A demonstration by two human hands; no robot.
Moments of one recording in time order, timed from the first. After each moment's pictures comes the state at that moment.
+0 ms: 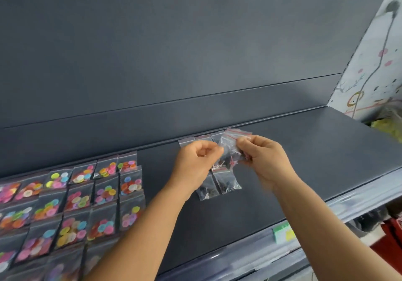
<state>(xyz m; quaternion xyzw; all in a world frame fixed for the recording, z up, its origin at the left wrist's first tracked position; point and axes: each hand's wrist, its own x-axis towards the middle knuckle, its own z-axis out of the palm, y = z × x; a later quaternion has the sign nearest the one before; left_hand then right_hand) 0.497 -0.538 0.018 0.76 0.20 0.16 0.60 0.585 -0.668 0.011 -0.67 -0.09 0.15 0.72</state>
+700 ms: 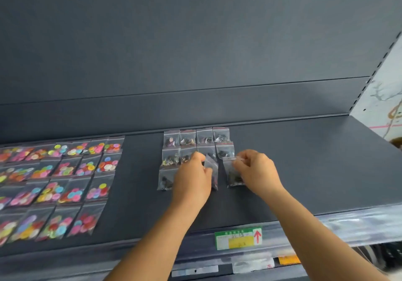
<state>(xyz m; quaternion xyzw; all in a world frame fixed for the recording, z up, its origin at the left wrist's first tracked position) 0.542 -0.643 -0.014 0.87 0.38 0.15 0.27 0.655 -0.744 -0.021 -0.88 -0.26 0.12 0.38</state>
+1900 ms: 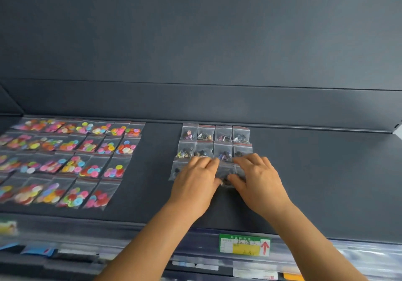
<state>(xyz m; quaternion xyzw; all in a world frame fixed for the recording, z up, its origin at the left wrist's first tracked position) 0.519 -0.637 -0.018 0.96 0.27 0.09 0.08 0.635 -0.739 -0.021 -0.85 -0.48 0.02 0.20</state>
